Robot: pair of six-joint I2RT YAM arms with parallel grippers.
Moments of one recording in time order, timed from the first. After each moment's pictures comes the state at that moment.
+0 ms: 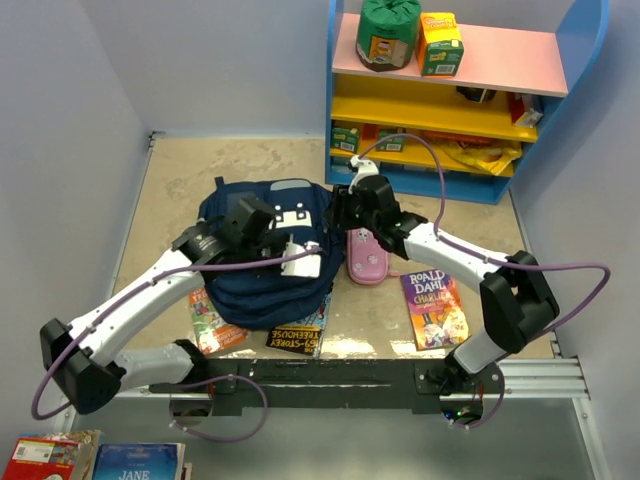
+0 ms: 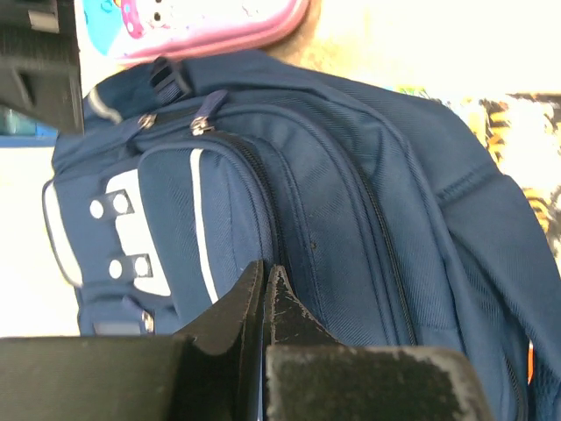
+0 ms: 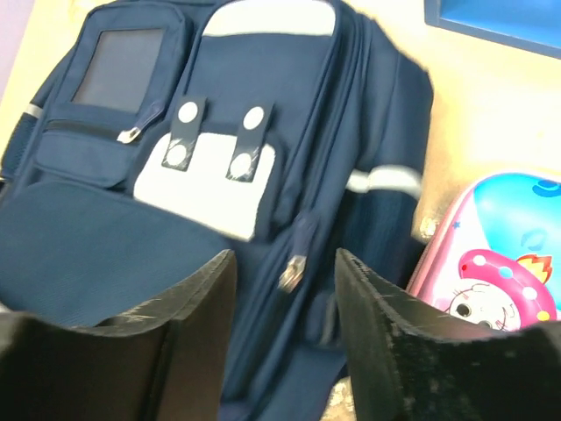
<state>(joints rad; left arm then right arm) -0.73 1.21 1.14 -0.82 0.30 0.94 0.63 1.57 1.06 0.02 0.02 0.46</state>
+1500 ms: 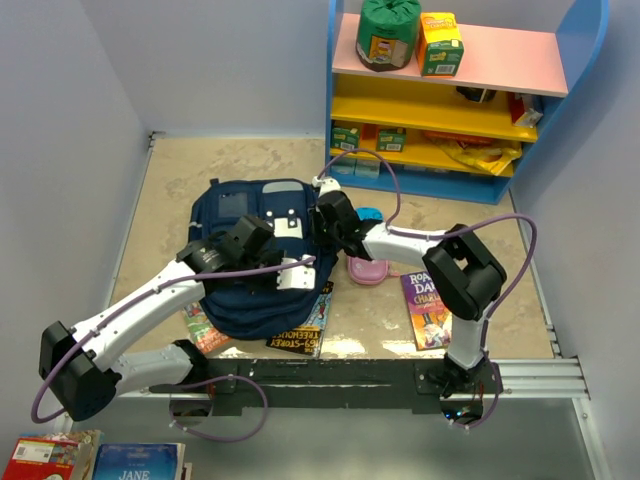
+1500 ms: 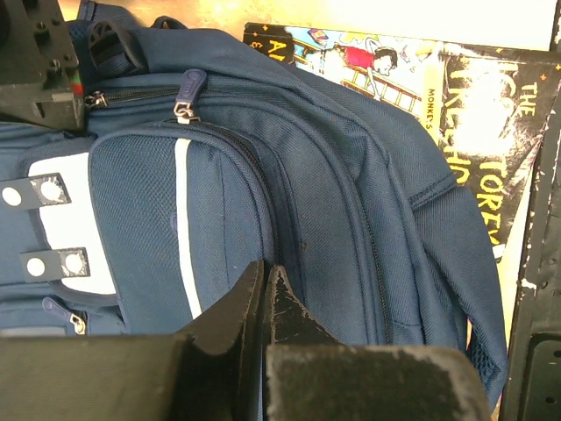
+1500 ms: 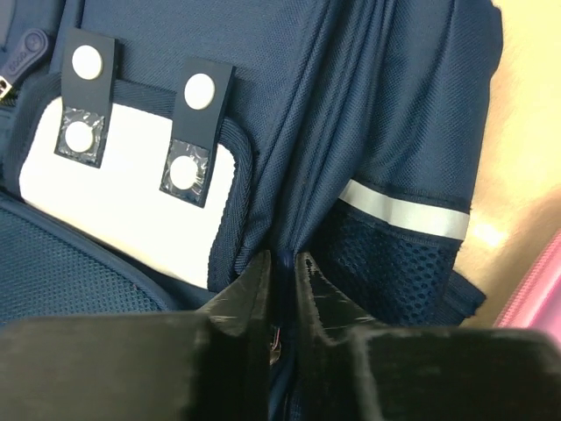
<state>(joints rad) -0.73 1.12 0.95 -0.81 0.27 0.87 0.75 1.88 1.16 0.08 0.11 0.40</state>
